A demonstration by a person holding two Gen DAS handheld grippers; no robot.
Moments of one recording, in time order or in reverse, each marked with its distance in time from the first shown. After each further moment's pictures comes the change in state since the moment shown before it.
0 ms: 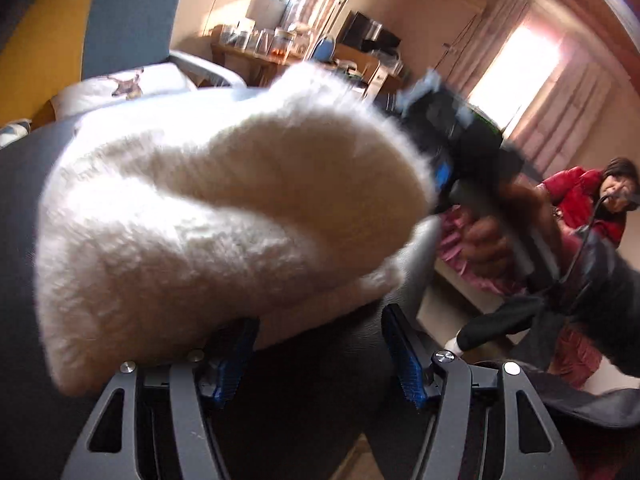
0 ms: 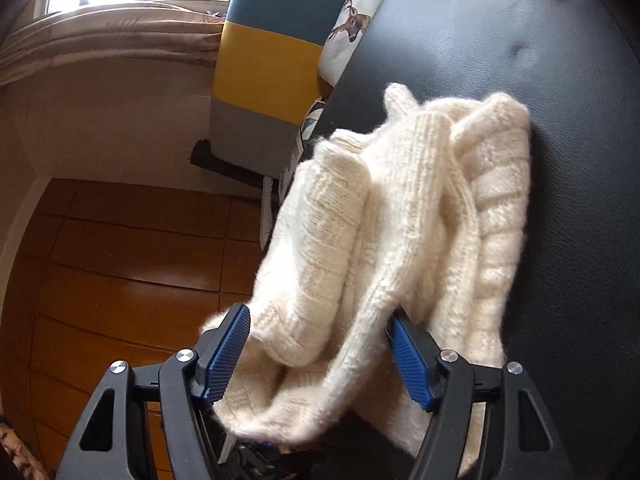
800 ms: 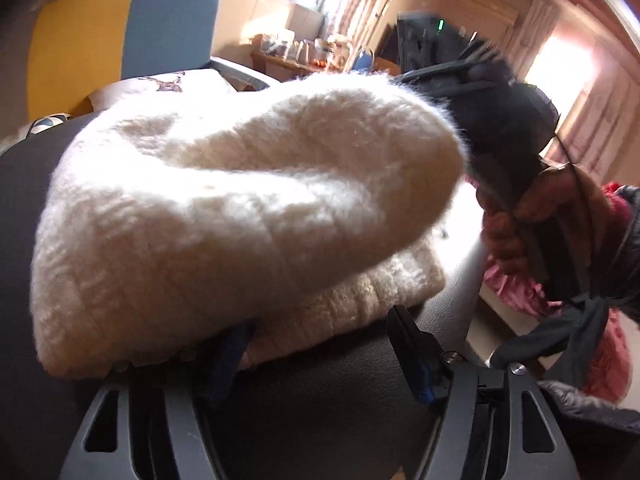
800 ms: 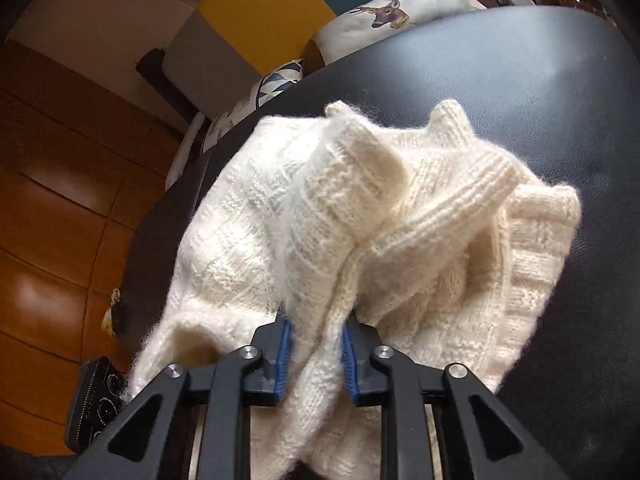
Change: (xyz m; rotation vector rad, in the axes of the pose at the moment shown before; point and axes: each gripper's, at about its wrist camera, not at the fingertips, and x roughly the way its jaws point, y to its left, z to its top) left arm 0.018 0.018 -0.011 -0.029 -0.067 0.137; right arm 0.112 0.054 0.025 -0.407 0.156 -0.511
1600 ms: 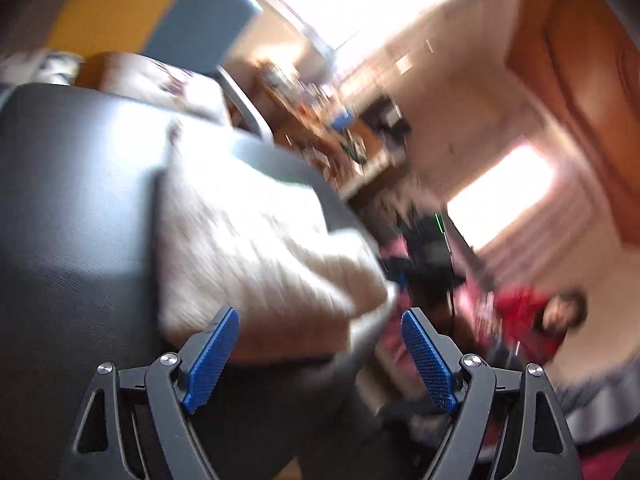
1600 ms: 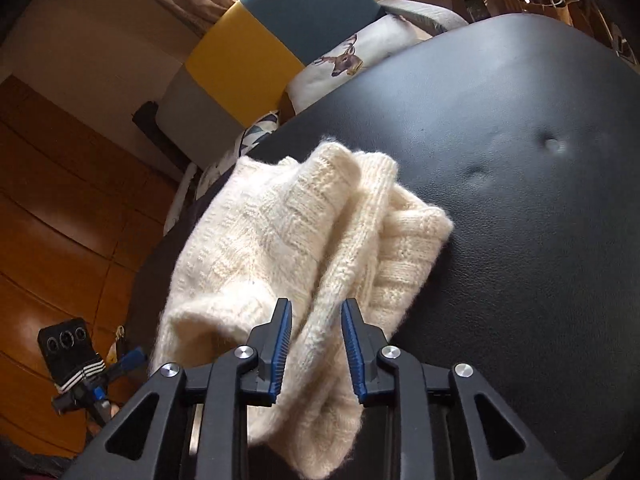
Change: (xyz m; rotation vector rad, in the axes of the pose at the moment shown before) left arm -0.107 0.085 0.027 -0.365 -0.189 -0.299; right arm -0.098 -0.061 -0.059 0.097 -0.183 0.073
